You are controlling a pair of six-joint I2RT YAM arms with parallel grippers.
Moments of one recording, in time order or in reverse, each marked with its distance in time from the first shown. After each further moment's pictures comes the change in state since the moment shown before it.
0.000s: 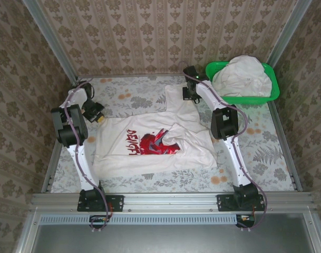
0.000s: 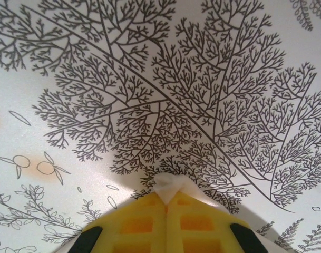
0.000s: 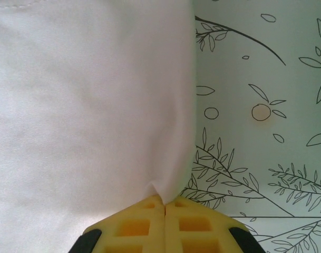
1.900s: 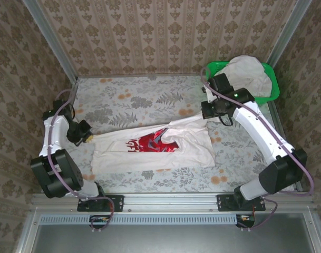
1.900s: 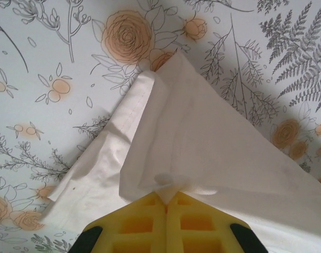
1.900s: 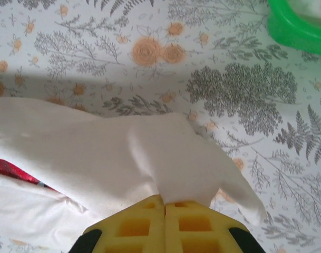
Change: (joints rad) left arm 0.172 -0.787 -0.629 -0.072 0.130 0.196; right arm 0.069 -1.209 -1.048 -0.053 -0.100 -0.087
